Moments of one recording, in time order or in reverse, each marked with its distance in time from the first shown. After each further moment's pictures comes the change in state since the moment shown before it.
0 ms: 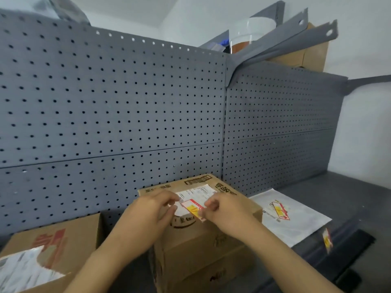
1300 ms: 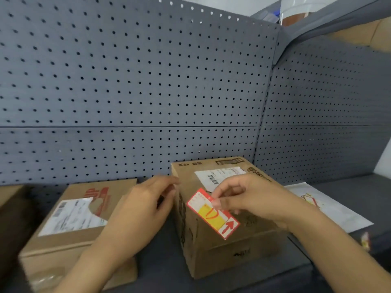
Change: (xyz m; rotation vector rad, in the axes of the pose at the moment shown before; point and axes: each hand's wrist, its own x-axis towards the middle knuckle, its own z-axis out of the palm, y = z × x) left_hand -0.061 -0.017 -0.030 0.052 0.202 -0.077; right_hand -0.023 -0.044 -0.018 0.298 -0.457 -0.137
